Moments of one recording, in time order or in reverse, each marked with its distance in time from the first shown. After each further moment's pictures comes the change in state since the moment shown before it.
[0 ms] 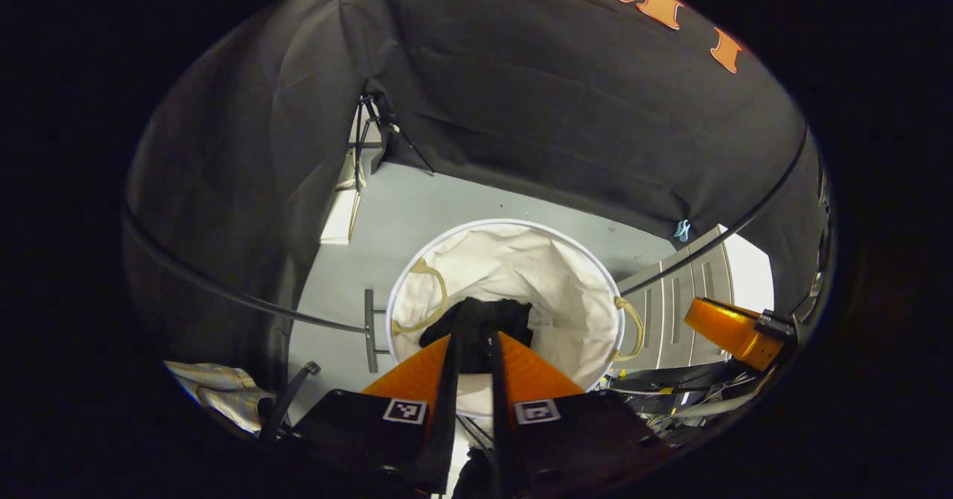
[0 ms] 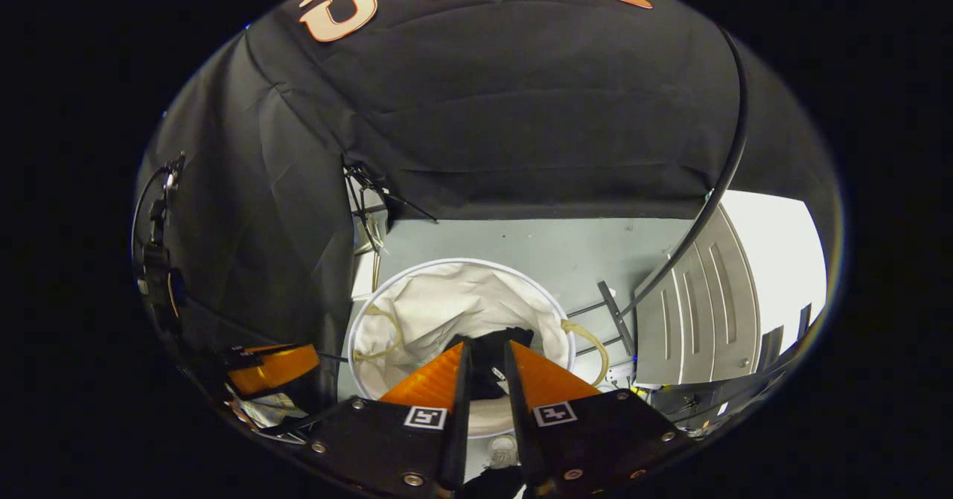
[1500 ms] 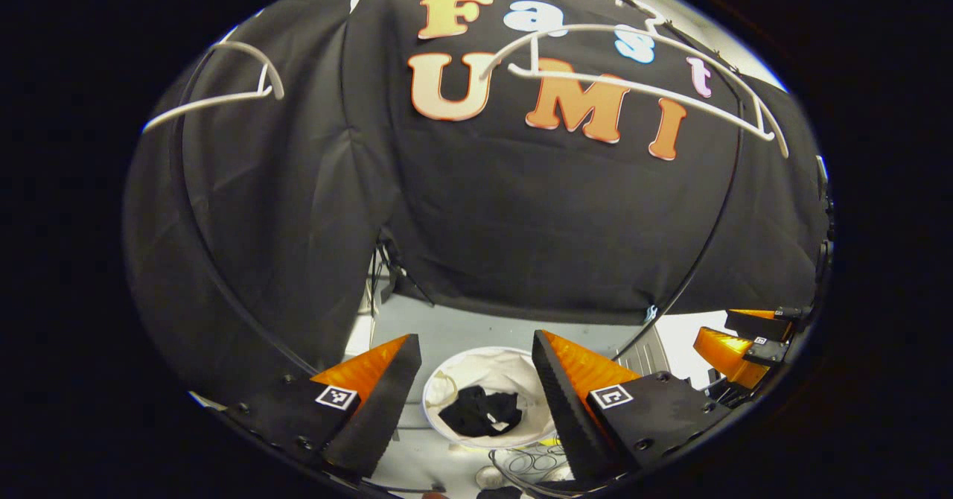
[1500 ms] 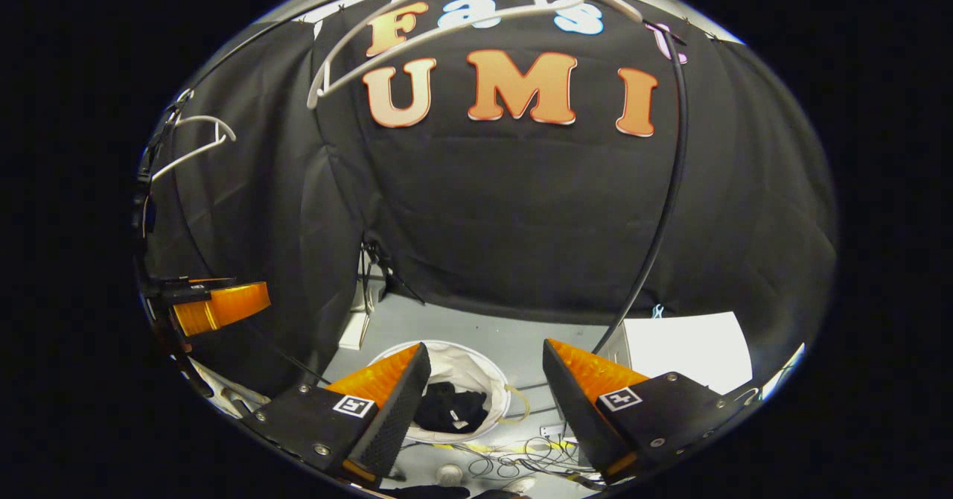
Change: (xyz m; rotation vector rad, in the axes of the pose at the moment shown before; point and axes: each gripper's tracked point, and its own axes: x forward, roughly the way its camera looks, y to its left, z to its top) left arm -0.295 -0.021 0.143 0.088 -0.539 -0.039; right arm -0.307 0.041 0.153 -0.190 -0.406 -0.059
